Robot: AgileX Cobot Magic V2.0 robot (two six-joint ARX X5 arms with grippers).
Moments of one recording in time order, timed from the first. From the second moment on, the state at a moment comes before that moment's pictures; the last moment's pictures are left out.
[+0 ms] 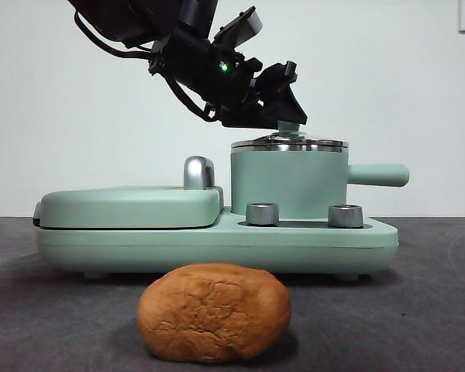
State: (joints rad) left arm -0.60 1.94 1.44 0.22 0.32 0.11; right arm 0.11 0.62 0.81 -0.56 -0.39 -0.23
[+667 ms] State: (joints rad) left arm -0.60 1.94 1.44 0.22 0.32 0.11; right arm 0.11 0.62 0.81 -0.56 -0.39 -0.20
